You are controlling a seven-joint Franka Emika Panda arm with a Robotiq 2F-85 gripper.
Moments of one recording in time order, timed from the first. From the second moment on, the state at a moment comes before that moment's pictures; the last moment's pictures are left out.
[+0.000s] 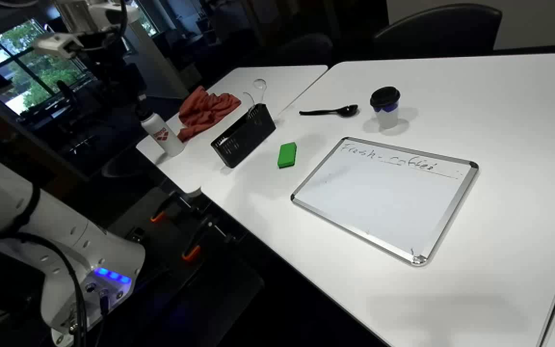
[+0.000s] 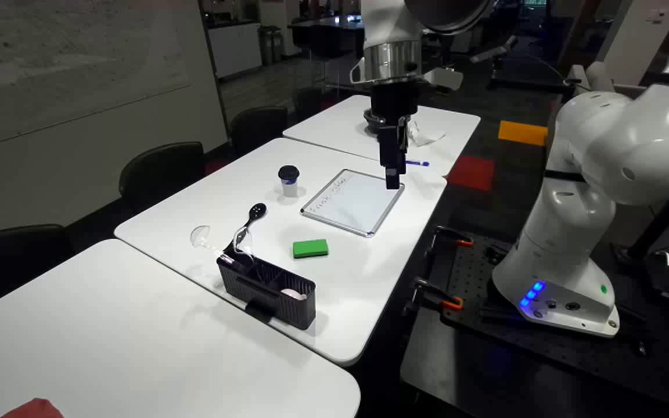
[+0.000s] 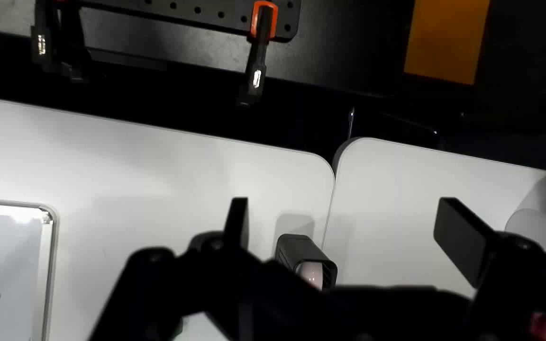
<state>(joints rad) 0.16 -0.57 0.00 -2.69 0.24 1.94 -0.10</state>
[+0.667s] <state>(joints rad) 0.14 -0.56 0.01 -2.68 0.24 1.97 -0.05</state>
